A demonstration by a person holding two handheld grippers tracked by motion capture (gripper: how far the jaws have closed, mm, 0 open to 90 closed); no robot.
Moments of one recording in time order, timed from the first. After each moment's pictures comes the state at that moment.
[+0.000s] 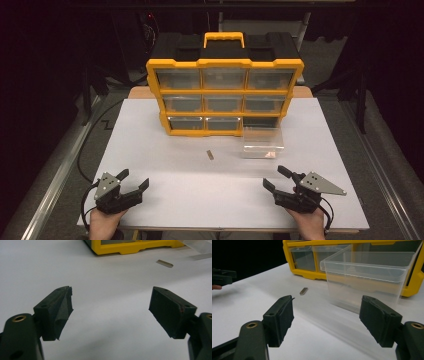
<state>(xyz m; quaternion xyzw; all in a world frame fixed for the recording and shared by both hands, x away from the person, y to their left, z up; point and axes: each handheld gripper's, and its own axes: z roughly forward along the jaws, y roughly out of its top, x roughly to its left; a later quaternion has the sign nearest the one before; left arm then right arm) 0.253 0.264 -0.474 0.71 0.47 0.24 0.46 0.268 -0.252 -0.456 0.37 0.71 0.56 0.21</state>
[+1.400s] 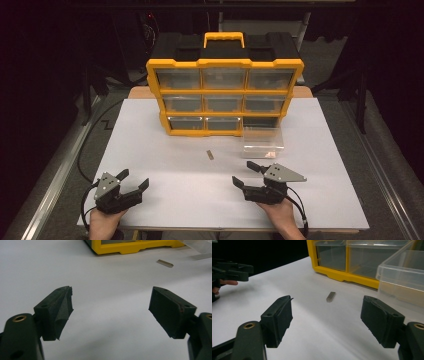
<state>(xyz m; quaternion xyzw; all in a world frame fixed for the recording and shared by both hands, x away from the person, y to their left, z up) 0.253 0.265 -0.474 0.71 0.47 0.24 0.46 0.293 -0.179 -0.457 0.32 0.75 0.56 0.17</state>
